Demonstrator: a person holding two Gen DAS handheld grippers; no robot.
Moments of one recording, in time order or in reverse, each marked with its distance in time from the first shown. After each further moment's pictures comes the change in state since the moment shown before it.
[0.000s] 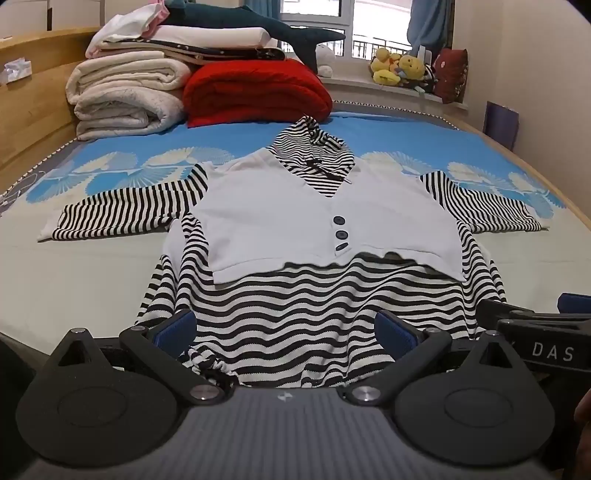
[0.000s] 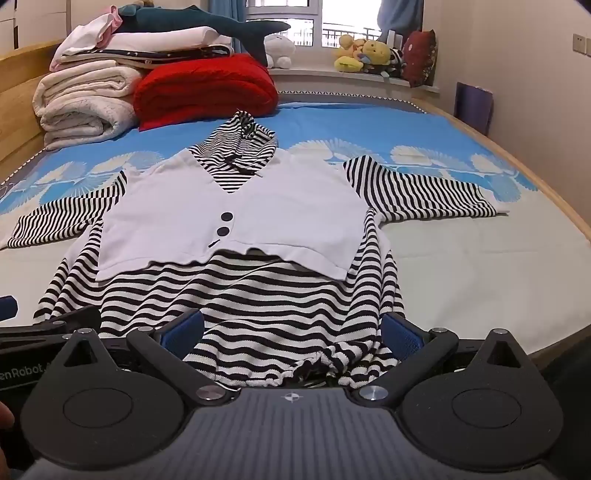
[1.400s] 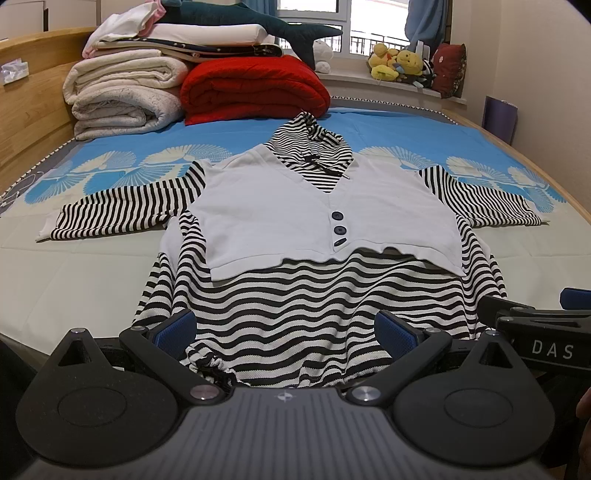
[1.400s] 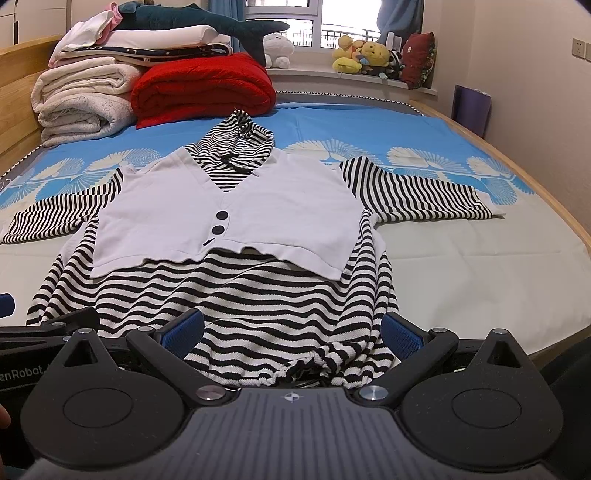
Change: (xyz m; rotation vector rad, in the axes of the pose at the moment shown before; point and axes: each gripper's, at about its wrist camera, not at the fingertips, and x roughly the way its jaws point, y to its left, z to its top) left arm 0.003 -0.003 -0.002 0.010 0.005 -0.003; right arm 0.002 0.000 -0.001 -0.005 0.003 -0.012
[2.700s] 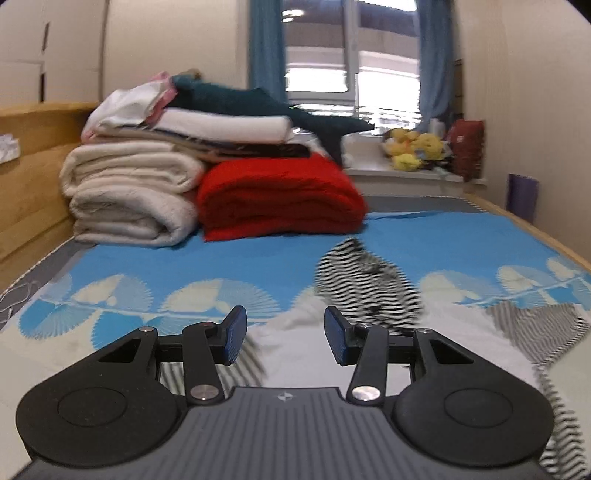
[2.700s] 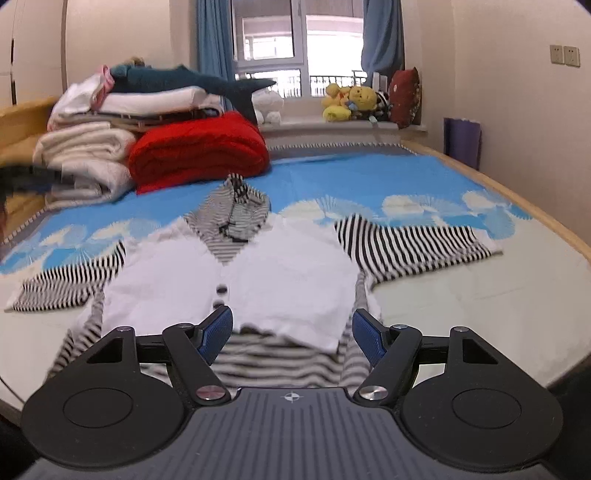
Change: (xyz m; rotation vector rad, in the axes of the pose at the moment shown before) left arm 0.108 0.132 0.219 0.051 -0.251 0.049; right arm -0.016 -0.033 0.051 0.074 -0.203 0.052
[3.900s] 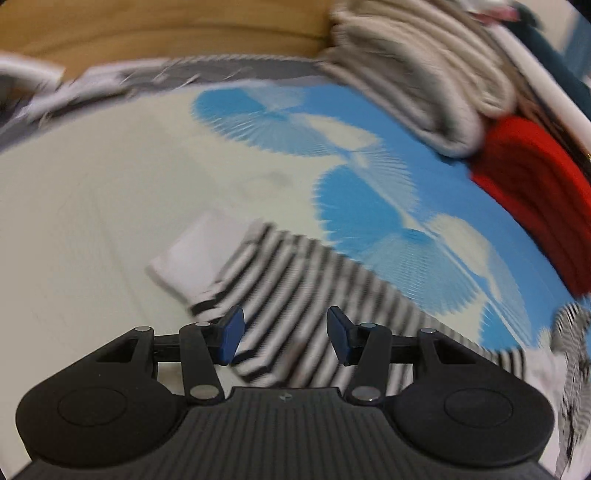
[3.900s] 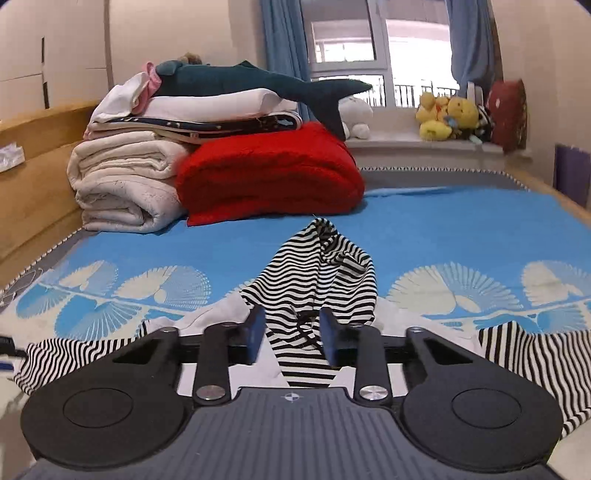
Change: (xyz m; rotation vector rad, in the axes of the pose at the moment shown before) left arm 0.137 0.282 -0.130 -0.785 0.369 0.457; right arm 0.258 0.093 0.130 -0.062 0.001 0.212
